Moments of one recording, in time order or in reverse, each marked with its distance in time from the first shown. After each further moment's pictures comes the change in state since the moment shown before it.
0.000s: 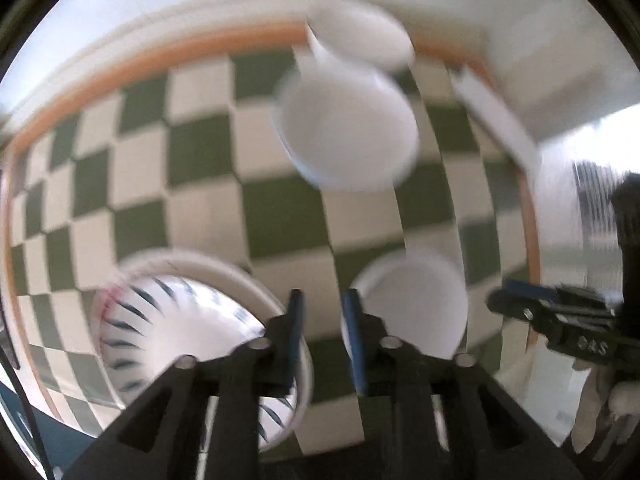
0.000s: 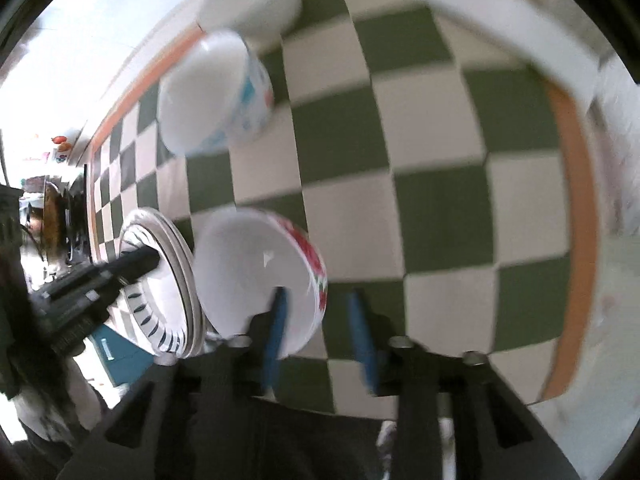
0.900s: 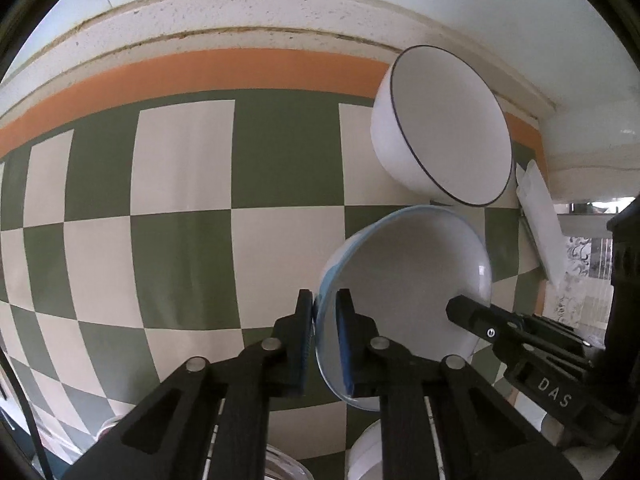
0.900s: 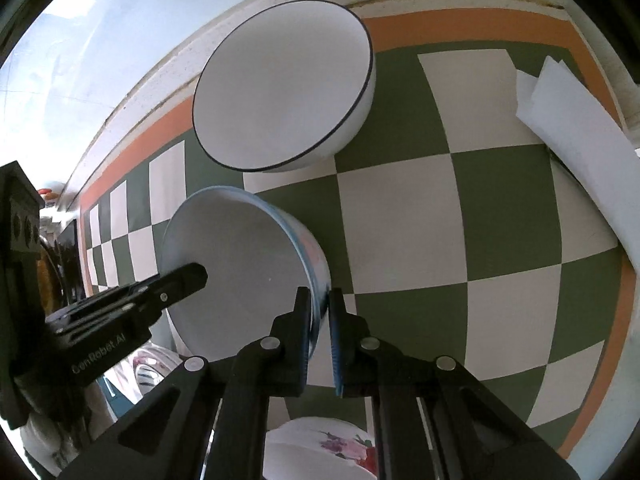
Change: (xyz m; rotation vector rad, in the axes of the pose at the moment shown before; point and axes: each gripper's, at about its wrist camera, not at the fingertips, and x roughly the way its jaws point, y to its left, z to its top) left arm 0.075 0.043 0.116 -0.105 0.107 -0.076; right arm 0.059 0.049 0.150 0.019 -0.023 -0.015
